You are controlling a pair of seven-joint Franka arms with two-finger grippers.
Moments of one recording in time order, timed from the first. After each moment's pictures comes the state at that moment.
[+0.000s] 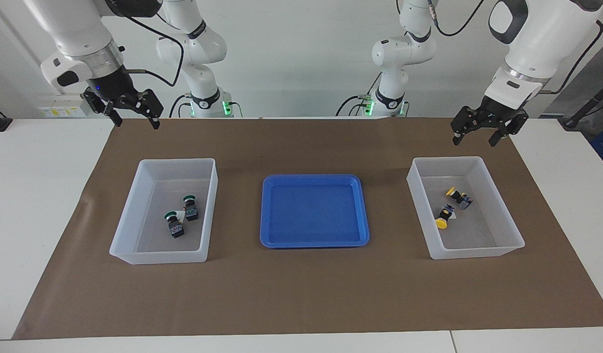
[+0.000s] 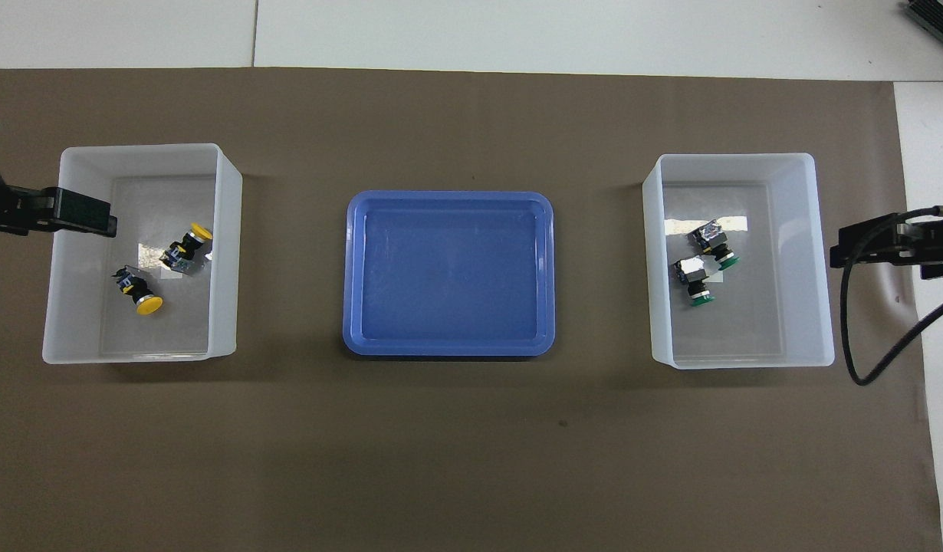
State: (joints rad) left arm 0.09 0.02 -0.16 -1.58 -0.03 1.65 0.04; right arm 0.07 -0.04 -0.08 -1.58 0.01 1.52 0.13
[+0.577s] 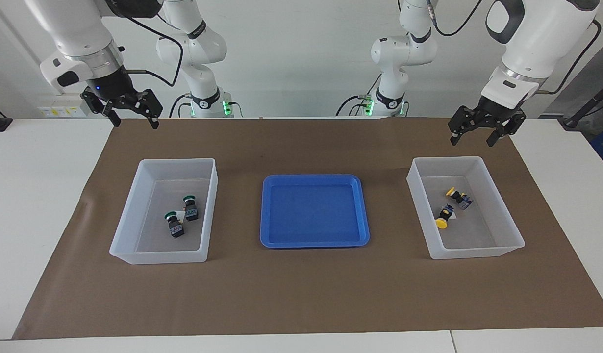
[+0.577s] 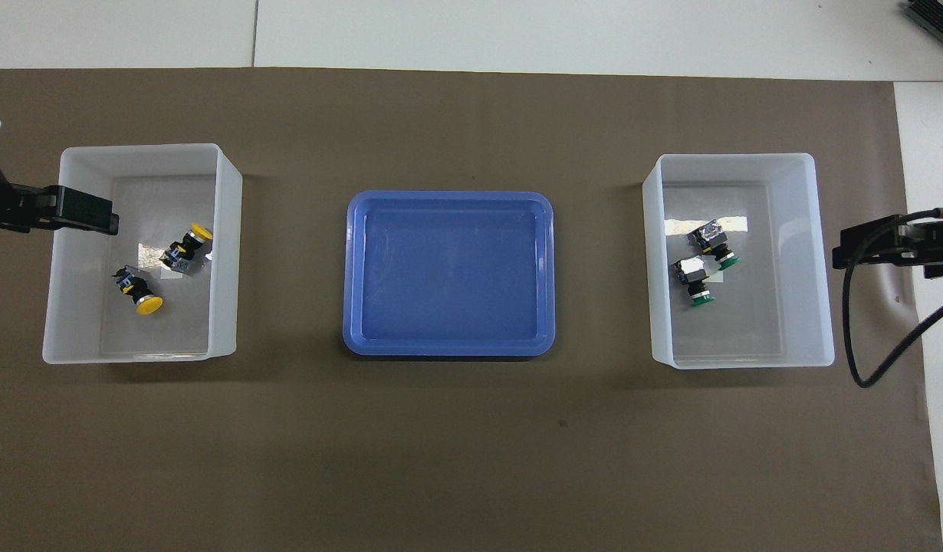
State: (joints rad) left arm -0.03 0.02 -0.04 -1.57 -0.03 1.65 0.04; right arm 0.07 -0.04 -0.08 -1.58 -0.01 1.52 0.11
